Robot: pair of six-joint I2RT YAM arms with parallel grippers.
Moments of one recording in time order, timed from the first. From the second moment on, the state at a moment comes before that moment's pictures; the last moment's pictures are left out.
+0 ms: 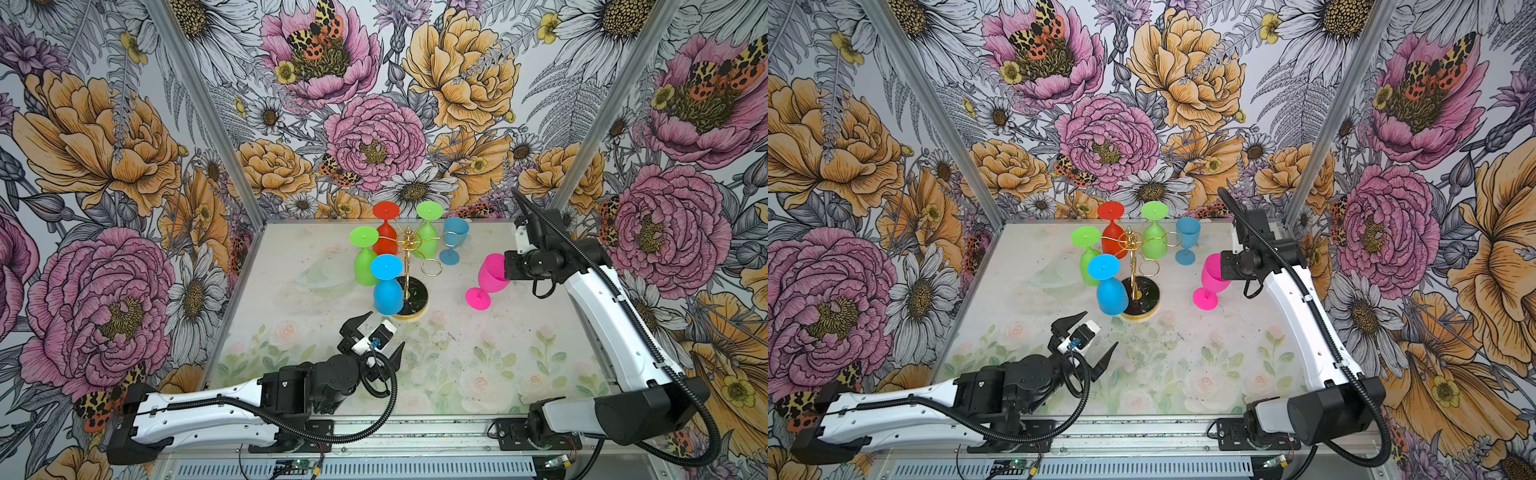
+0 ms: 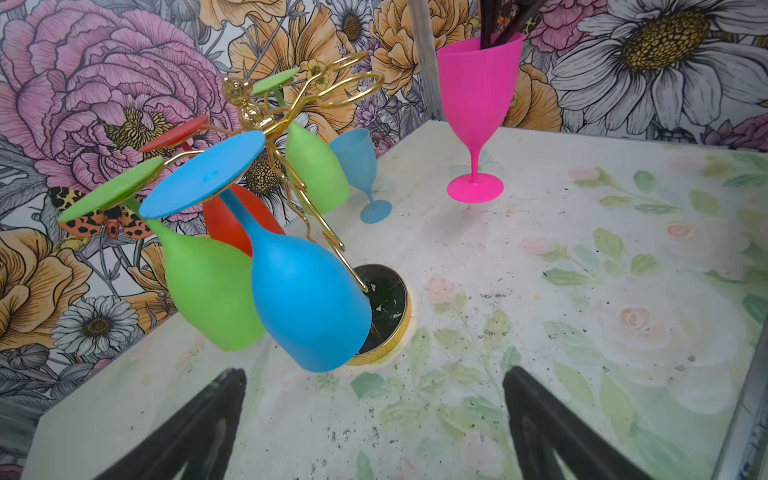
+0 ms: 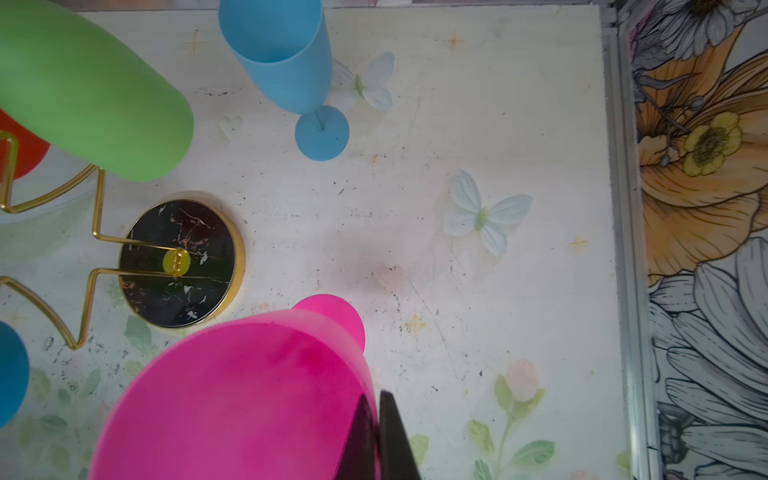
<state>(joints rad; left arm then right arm) -1.40 0.68 0.62 -0.25 -0.78 0.07 0.17 1.39 1.54 -1.16 0.07 0.14</state>
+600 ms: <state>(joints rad) -1.24 0.60 0.67 -0.49 -0.75 -0.16 0.05 1.82 1.89 -1.08 0.14 0.13</state>
